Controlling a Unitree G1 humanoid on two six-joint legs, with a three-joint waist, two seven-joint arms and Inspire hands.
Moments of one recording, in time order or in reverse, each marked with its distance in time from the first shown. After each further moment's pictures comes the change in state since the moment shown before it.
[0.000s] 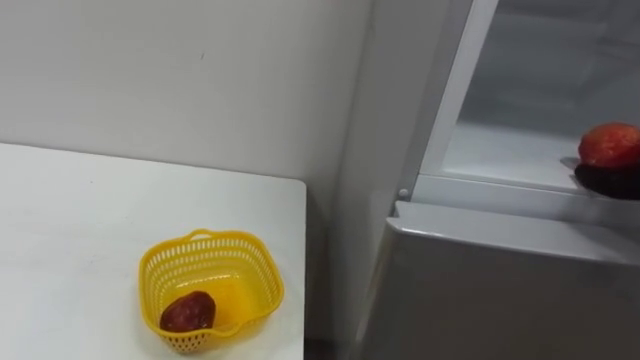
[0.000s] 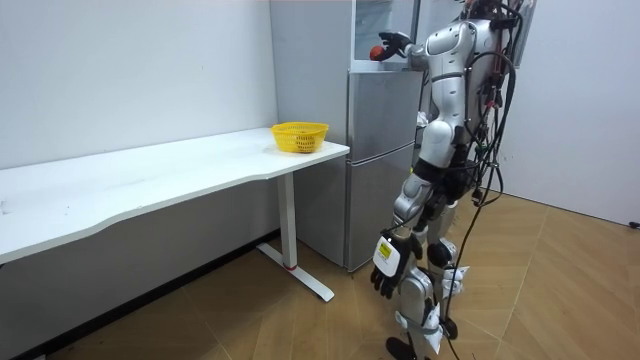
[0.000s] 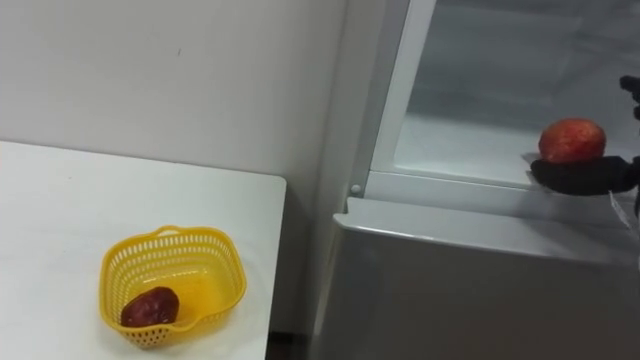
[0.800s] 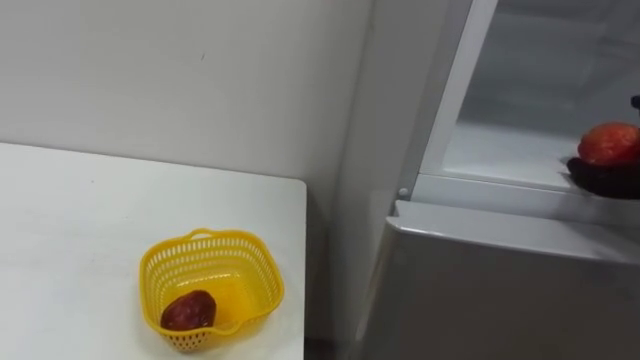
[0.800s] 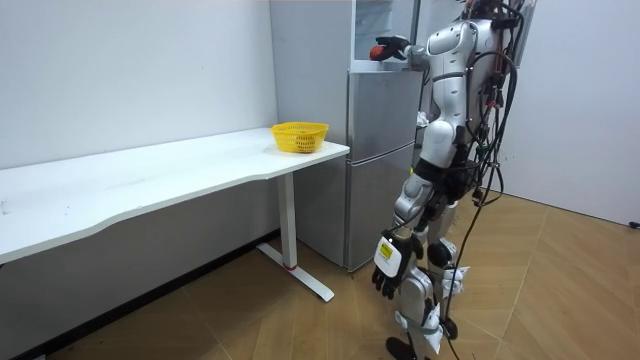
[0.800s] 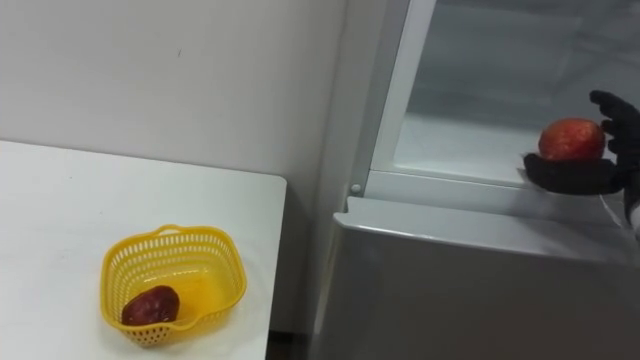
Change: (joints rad) left arm 0.002 0.000 0.014 0.000 0.000 0.000 -0.021; right arm -0.041 -0.002 -0.004 0.075 0.049 0.002 0.142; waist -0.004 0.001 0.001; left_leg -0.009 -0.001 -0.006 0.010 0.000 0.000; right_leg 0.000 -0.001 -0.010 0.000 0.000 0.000
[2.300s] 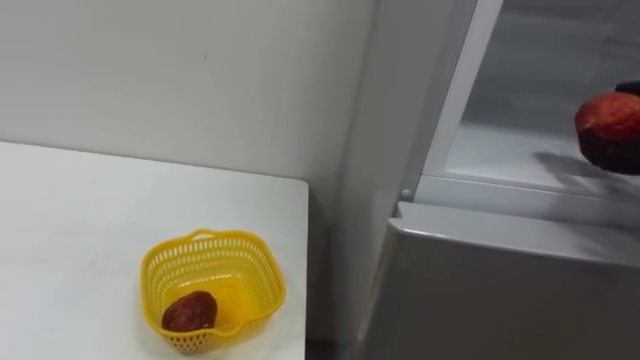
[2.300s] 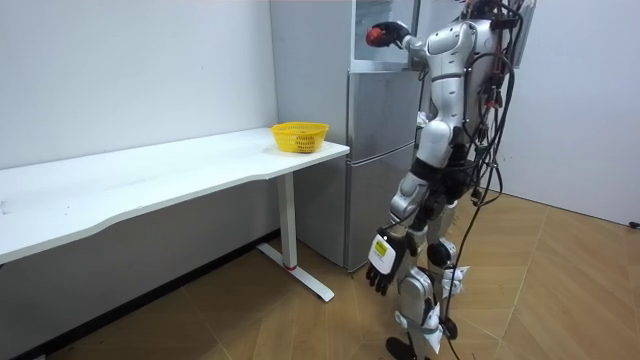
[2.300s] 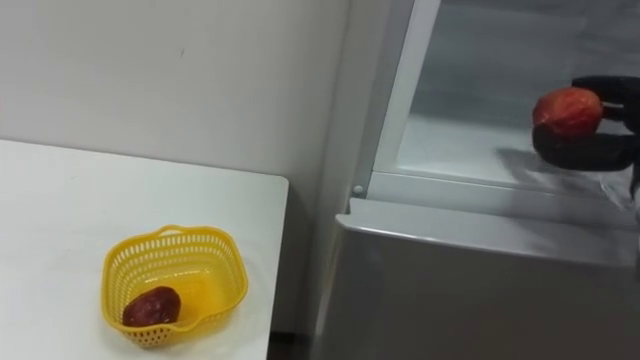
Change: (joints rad) left arm -0.034 0.003 0.002 0.004 -0.004 -0.005 0.012; right arm 0.027 -0.002 0.001 -0.230 -0.042 -0.002 -0.208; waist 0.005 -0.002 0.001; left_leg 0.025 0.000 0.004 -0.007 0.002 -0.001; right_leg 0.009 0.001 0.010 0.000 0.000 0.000
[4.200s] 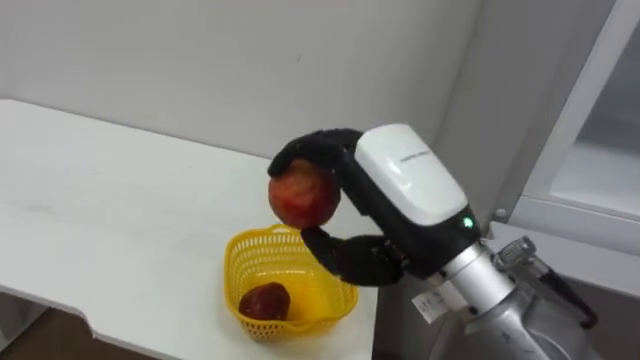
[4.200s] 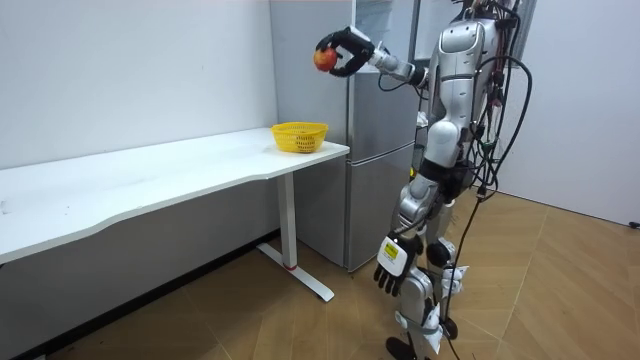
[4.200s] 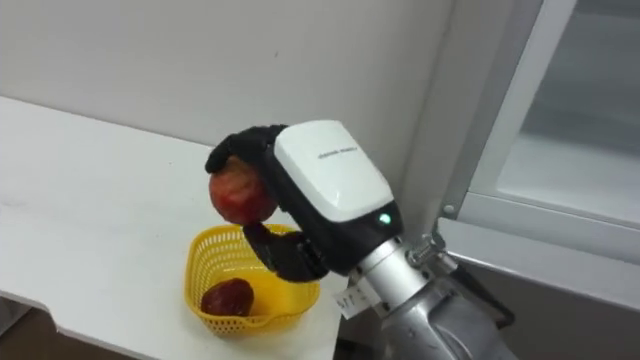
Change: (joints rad) left arm -0.130 -0.011 -0.135 0.120 -0.025 -0.050 -0.012; right arm 0.186 0.298 0.453 -0.530 -0.870 -0.089 0.187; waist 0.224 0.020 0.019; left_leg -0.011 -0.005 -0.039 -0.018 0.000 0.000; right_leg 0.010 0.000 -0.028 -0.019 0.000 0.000
